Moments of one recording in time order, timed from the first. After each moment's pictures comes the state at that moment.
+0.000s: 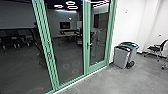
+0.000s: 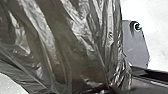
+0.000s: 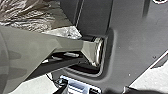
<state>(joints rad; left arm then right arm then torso) 1.41 3.03 -2.68 0.07 0.09 -0.02 -1.55 2.95 -2.52 0.02 -0.07 -0.10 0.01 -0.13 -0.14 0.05</state>
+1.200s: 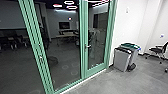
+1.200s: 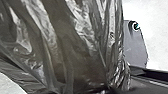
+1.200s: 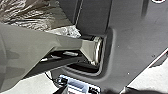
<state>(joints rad) 1.42 3.04 -2.68 0.07 0.09 -0.02 -1.55 2.95 -2.52 0.02 -0.07 -0.10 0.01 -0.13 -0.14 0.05</state>
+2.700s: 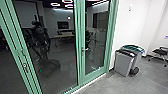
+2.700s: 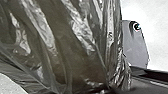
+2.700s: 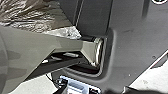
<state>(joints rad) 1.42 3.04 -2.68 0.07 0.09 -0.02 -1.55 2.95 -2.53 0.02 -0.07 -0.10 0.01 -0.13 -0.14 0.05</state>
